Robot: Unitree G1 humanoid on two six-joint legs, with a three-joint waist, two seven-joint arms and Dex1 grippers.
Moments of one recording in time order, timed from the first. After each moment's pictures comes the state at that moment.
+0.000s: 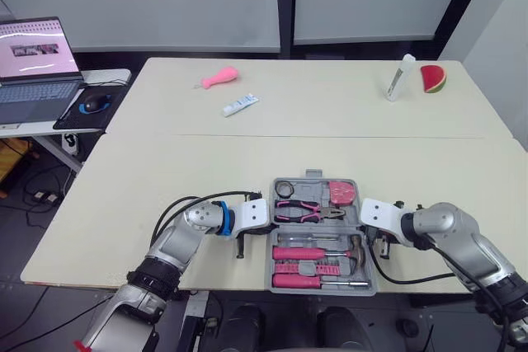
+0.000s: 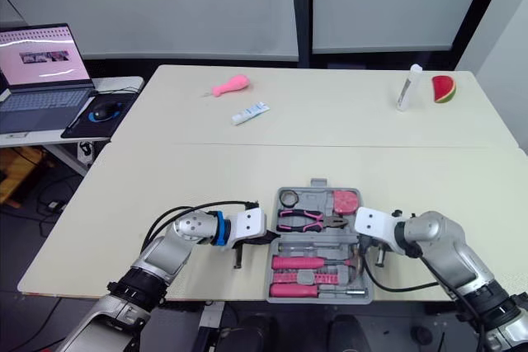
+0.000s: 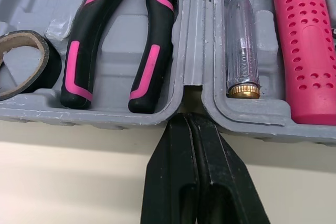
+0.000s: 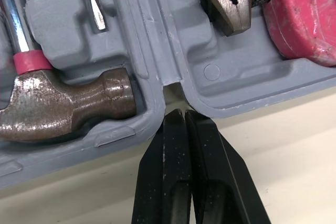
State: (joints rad) left arm -0.42 0.46 -0.35 0.33 0.15 -0.03 -1.11; right arm -0.25 -0.78 0.31 -0.14 -0.22 0.47 1.03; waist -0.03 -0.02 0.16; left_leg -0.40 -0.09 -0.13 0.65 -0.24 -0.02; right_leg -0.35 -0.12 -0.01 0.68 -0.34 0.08
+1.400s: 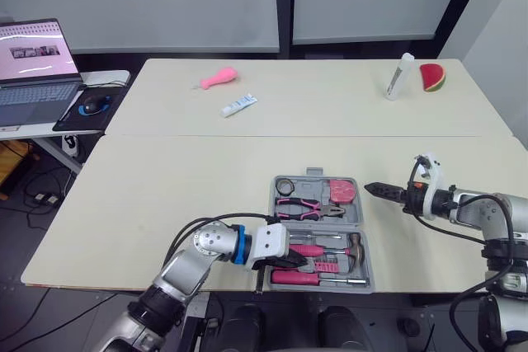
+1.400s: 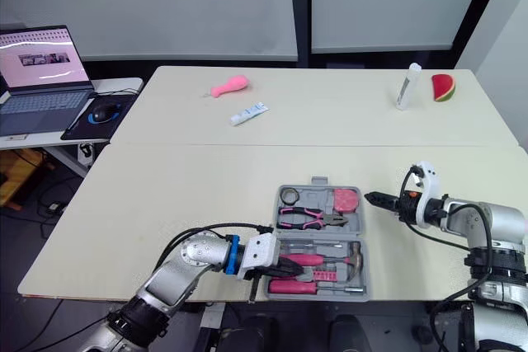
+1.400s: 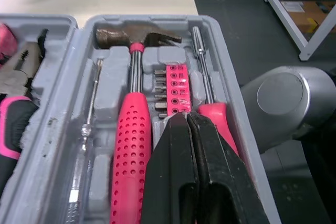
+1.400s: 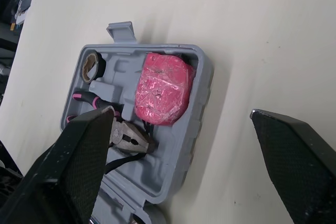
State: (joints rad) left arm -0.25 0.47 -0.48 0.03 -0.04 0.04 -1.17; right arm -0.47 -0.59 -0.26 0.24 0.49 1.19 0.80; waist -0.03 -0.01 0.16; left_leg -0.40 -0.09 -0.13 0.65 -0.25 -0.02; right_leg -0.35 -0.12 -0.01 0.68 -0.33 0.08
